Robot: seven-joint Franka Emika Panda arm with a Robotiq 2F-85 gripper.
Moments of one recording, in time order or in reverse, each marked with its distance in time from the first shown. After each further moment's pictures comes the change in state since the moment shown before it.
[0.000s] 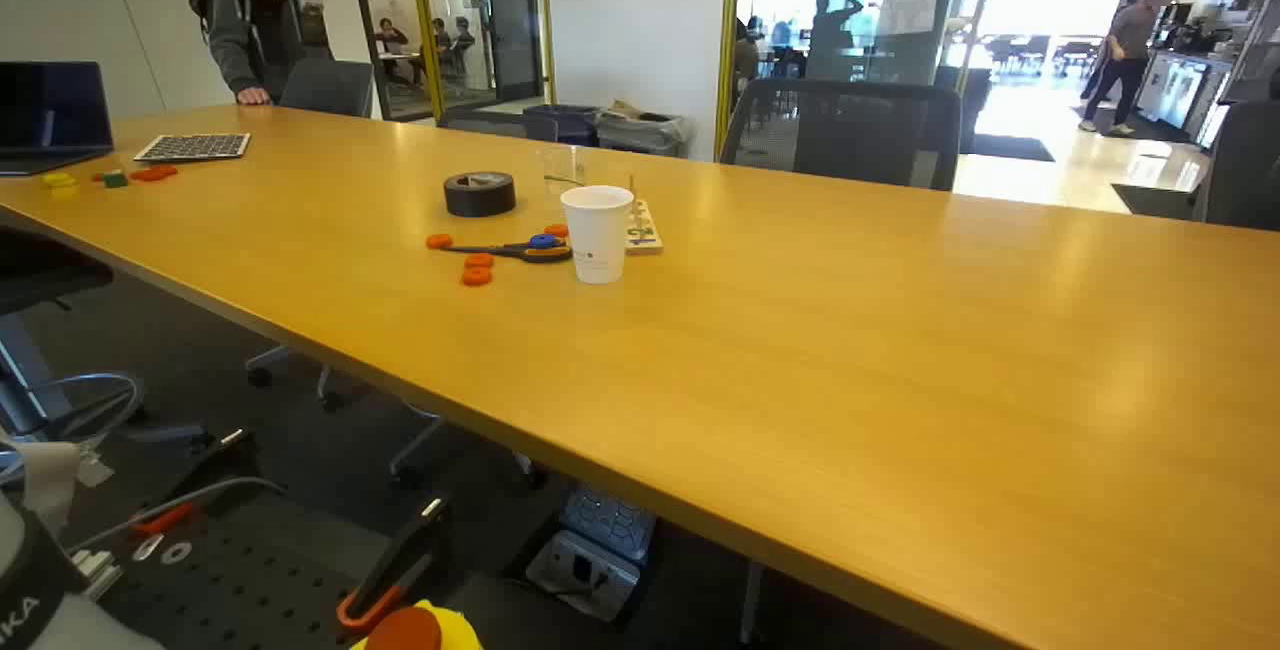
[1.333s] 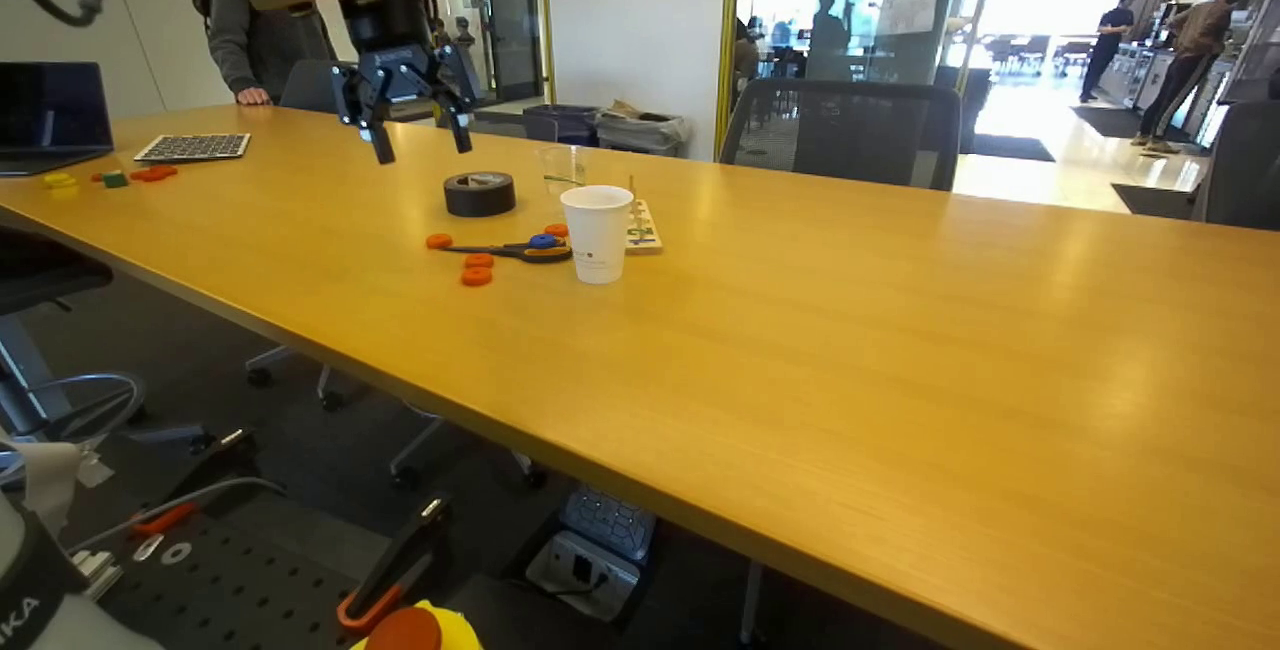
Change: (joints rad) arm 0.045 0.151 -0.191 -0.175 -0.158 0.468 -0.561
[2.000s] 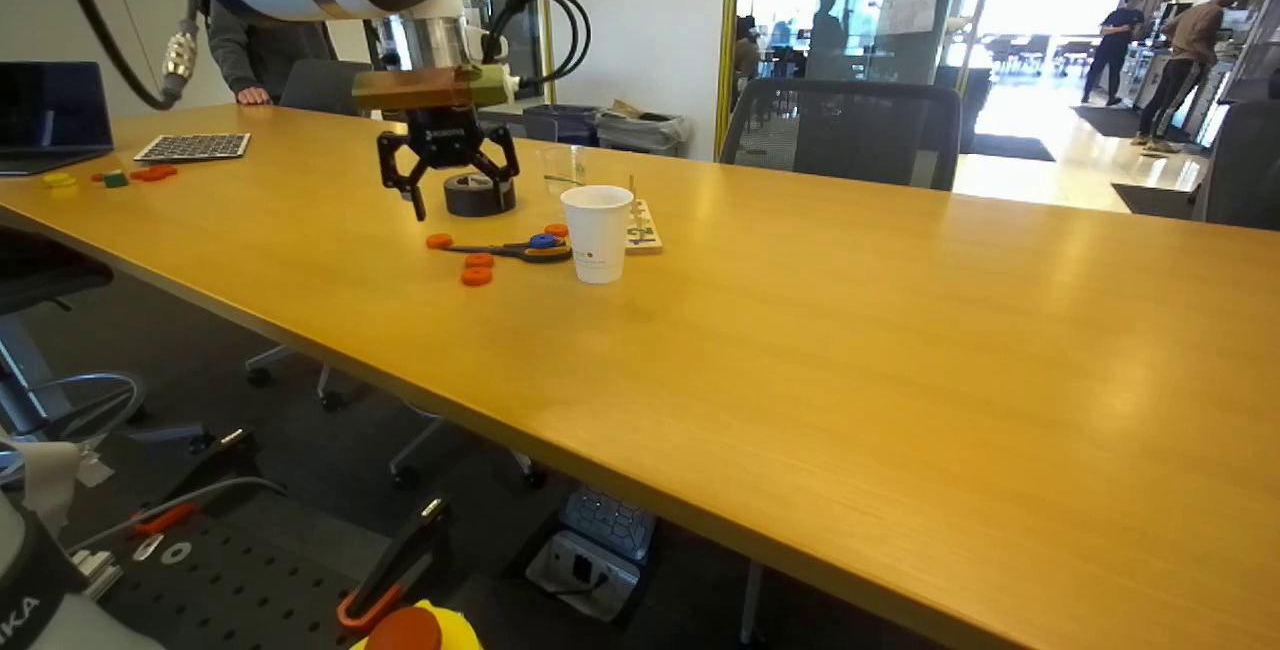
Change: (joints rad) arm 0.003 0.203 -0.069 -0.034 0.124 0.351 -0.454
